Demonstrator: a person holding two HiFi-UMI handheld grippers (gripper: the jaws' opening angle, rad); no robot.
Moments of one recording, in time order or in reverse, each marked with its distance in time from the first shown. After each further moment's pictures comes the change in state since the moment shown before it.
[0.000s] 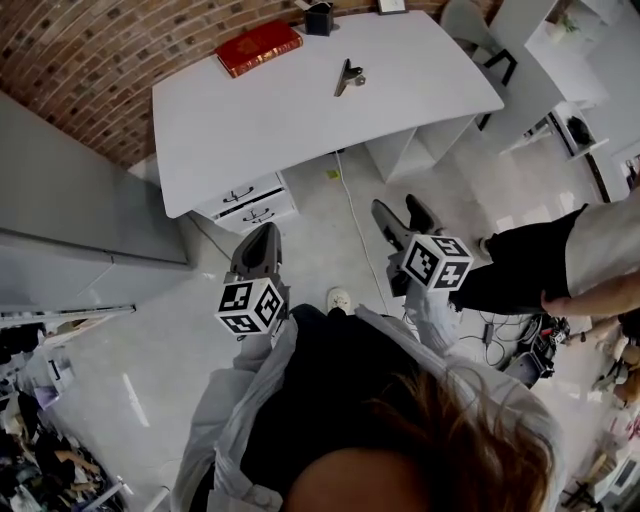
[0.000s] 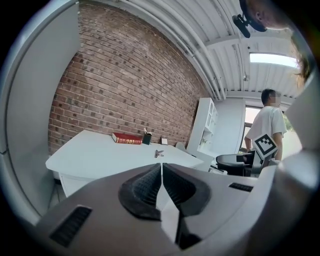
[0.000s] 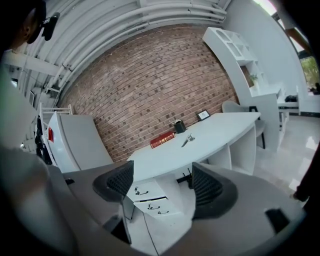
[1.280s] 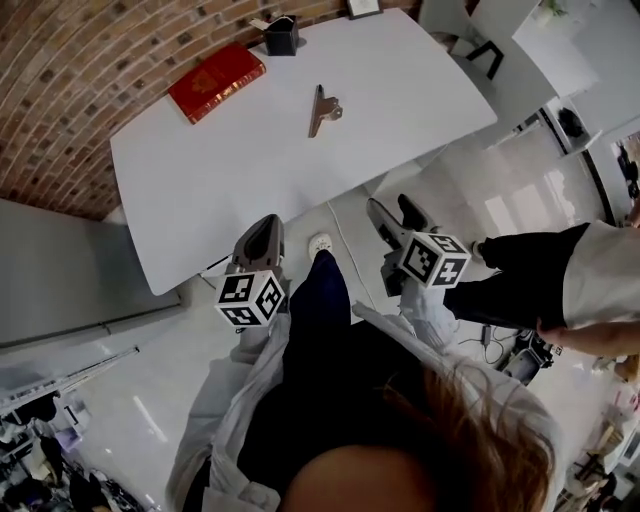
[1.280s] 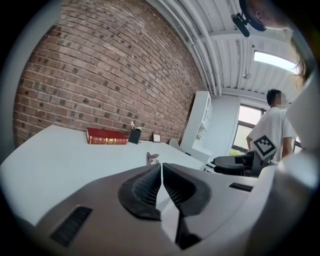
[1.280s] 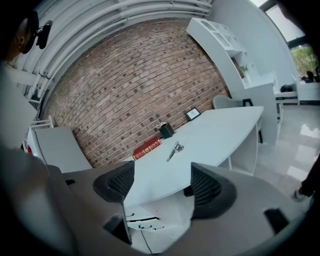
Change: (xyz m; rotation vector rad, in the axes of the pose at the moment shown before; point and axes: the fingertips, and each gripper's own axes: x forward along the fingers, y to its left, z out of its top) left arm 0.200 0.006 0.029 0.005 0.086 -0.134; right arm 0.118 -0.083 0.073 0.129 -0.006 -0.071
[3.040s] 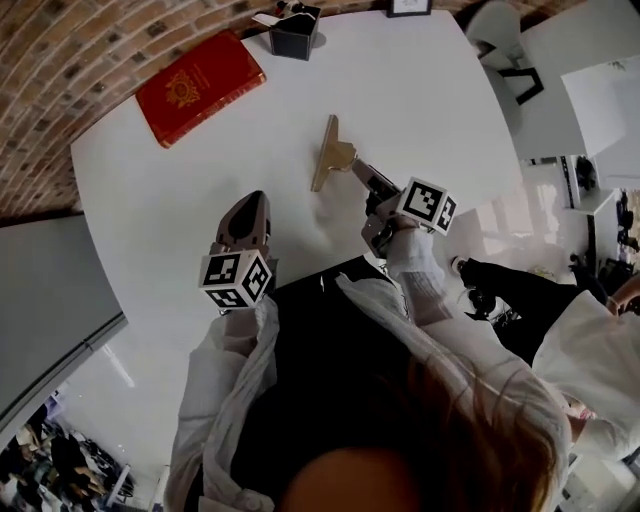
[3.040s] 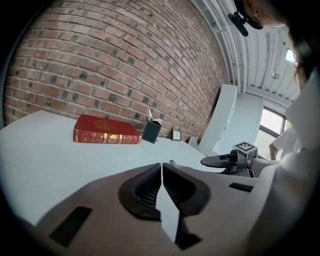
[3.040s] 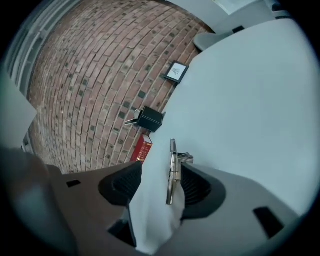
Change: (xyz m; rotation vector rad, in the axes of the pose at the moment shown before) left arm 0.200 0.109 0.030 -0.117 0.076 0.119; right arm 0.268 -0.071 0.064 0.481 0.295 0.121
